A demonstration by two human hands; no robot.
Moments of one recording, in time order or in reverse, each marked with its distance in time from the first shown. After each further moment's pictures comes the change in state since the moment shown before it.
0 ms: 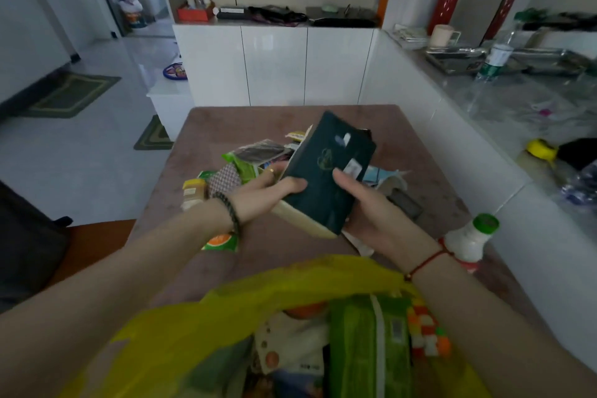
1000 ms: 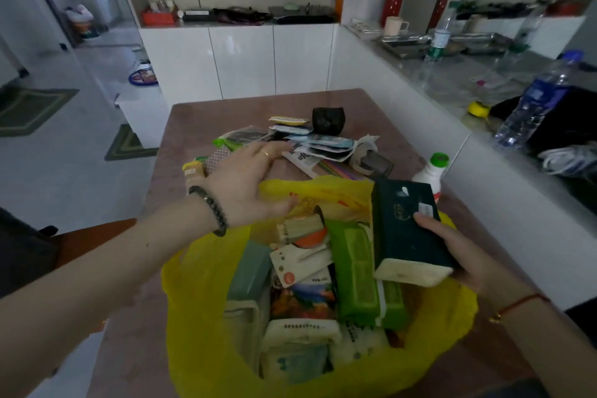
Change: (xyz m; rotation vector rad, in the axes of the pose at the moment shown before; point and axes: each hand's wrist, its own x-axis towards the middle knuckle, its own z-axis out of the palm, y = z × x) left_hand -0.123 0.002 0.002 1.001 0.146 0.410; right_hand -0.162 0.072 -0.074 -0.081 0.349 0.119
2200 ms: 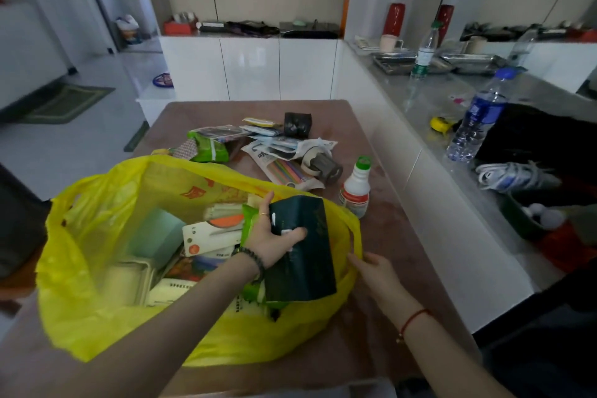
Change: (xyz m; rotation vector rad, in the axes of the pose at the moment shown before) left_hand 0.019 0.186 0.152 -1.101 0.083 -0.628; right_hand 0.002 0.051 -0.100 -0.267 0.184 -0.053
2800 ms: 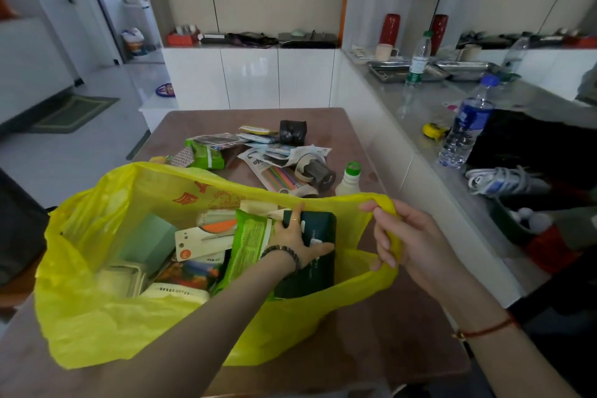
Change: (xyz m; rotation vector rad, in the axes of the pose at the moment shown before) left_hand 0.025 -0.004 0.053 0.641 -0.034 -0.115; right_hand -0.084 -0.089 -0.058 0.217 -0.410 -0.548
